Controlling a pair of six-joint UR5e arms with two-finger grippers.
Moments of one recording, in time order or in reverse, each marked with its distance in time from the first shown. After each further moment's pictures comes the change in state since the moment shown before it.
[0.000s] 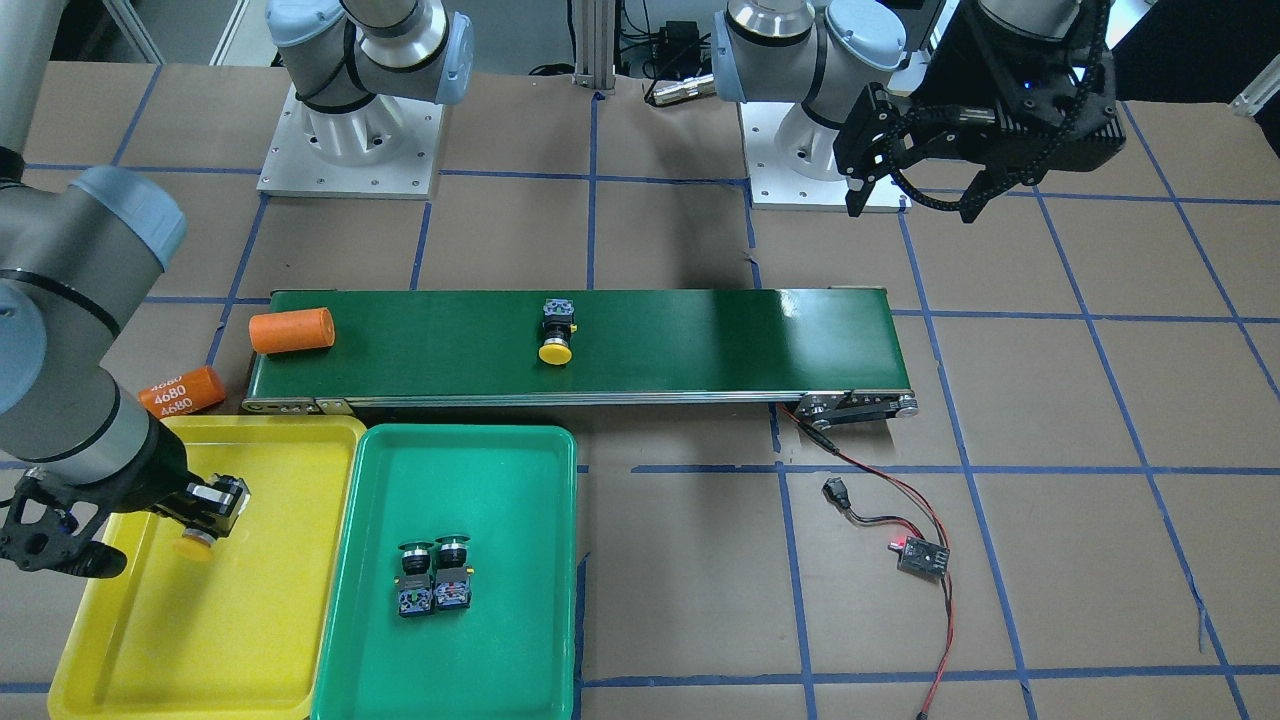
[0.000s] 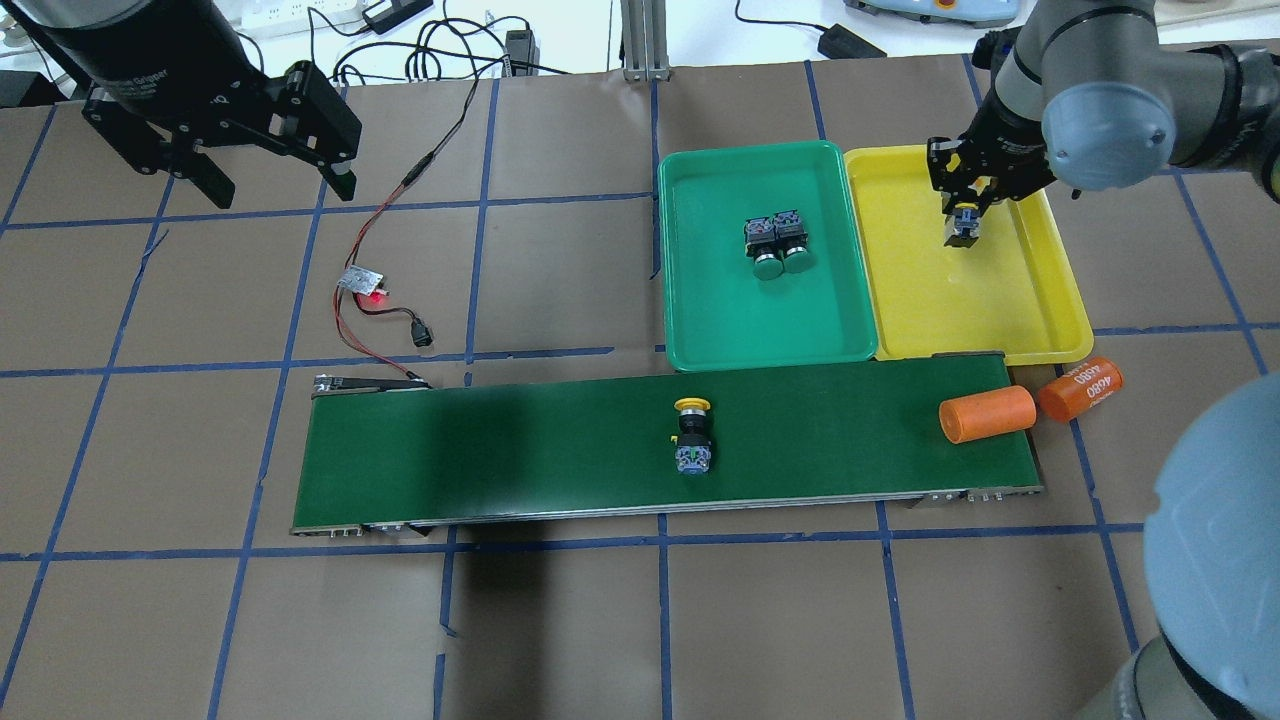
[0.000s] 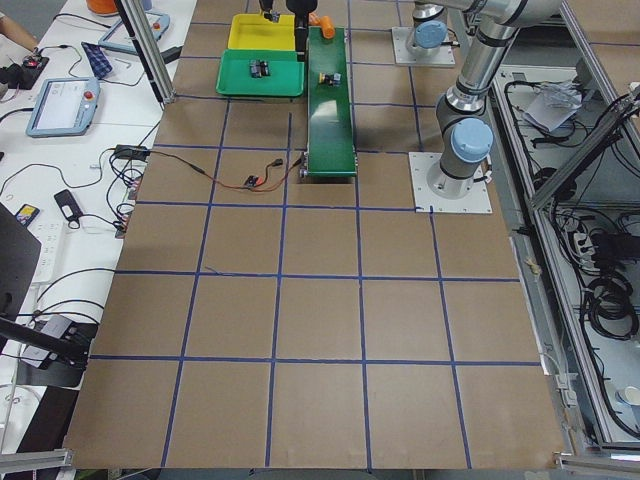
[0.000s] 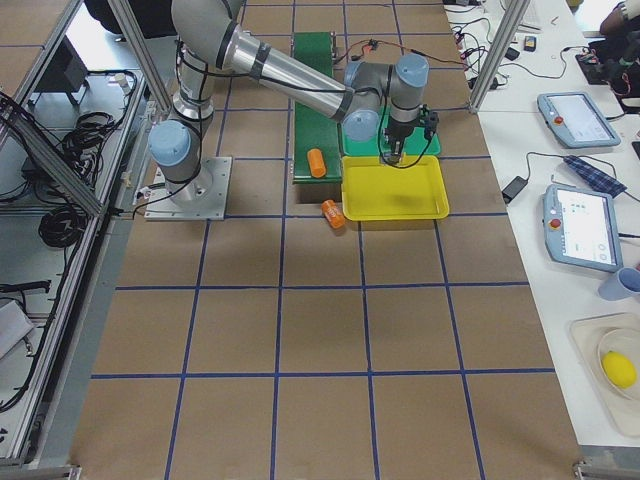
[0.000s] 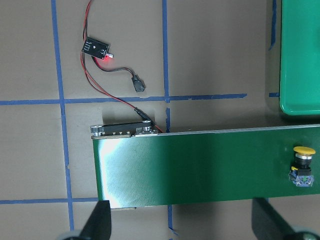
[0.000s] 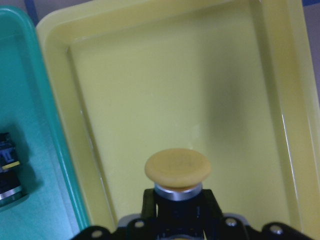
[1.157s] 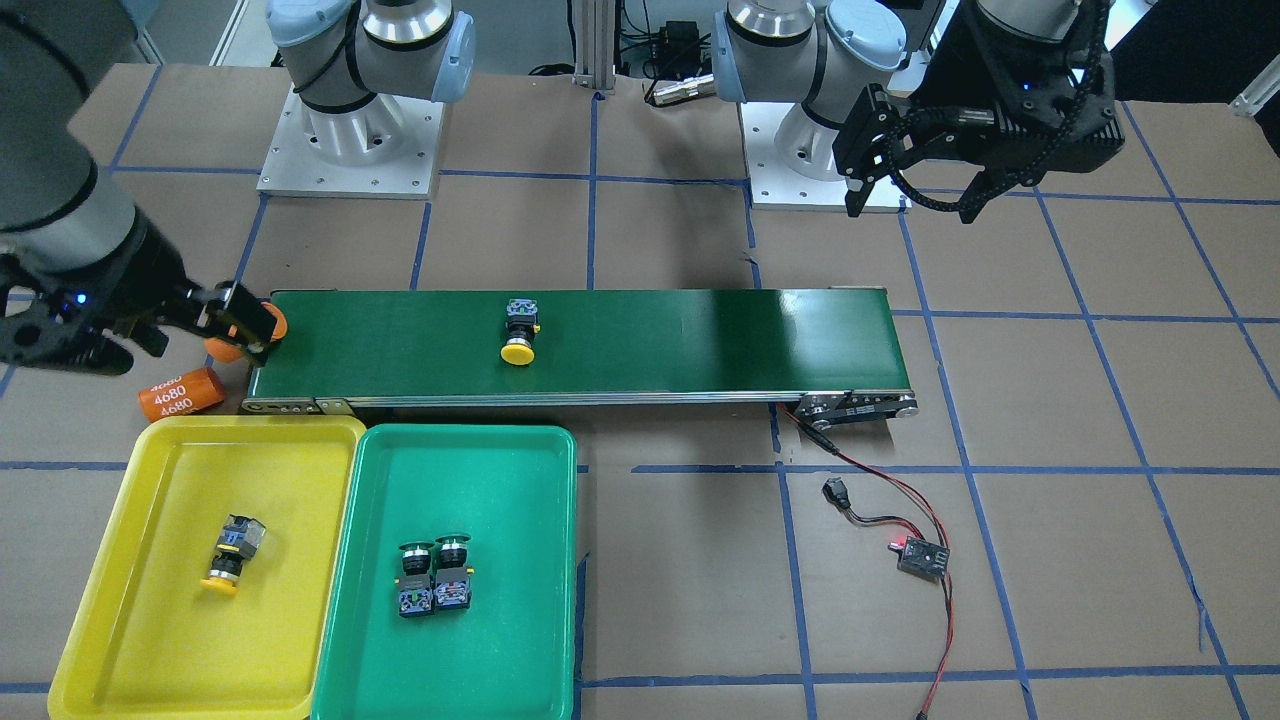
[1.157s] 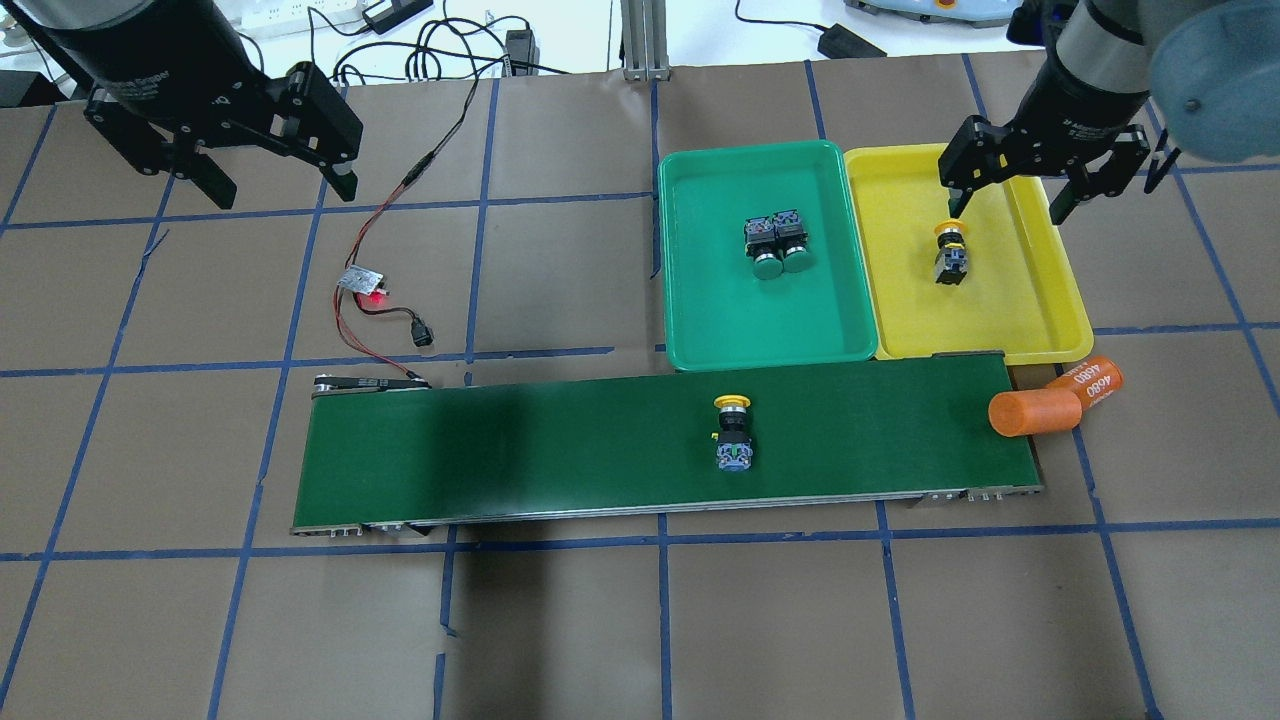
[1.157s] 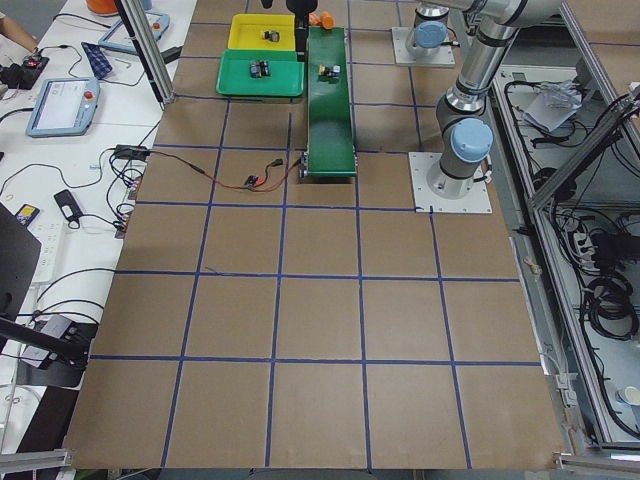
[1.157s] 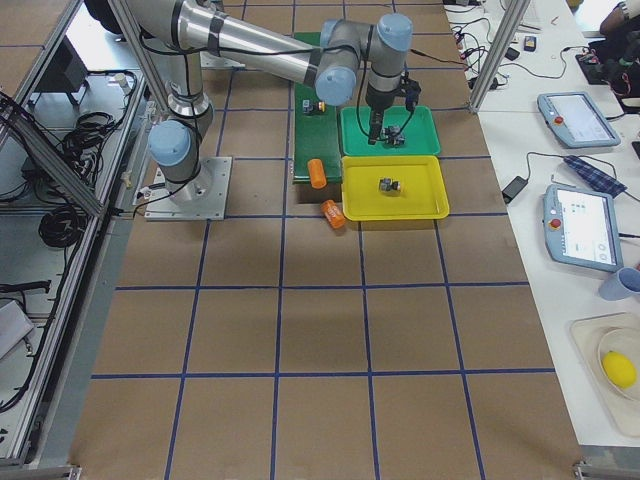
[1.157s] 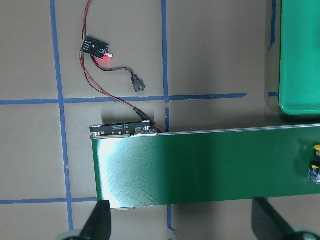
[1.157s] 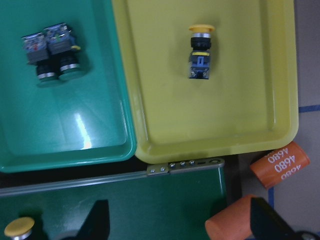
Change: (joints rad) left arm 0.000 0.003 -0.003 0.002 -0.001 0.000; right arm 0.058 -0.339 0.037 0.371 0.014 -0.056
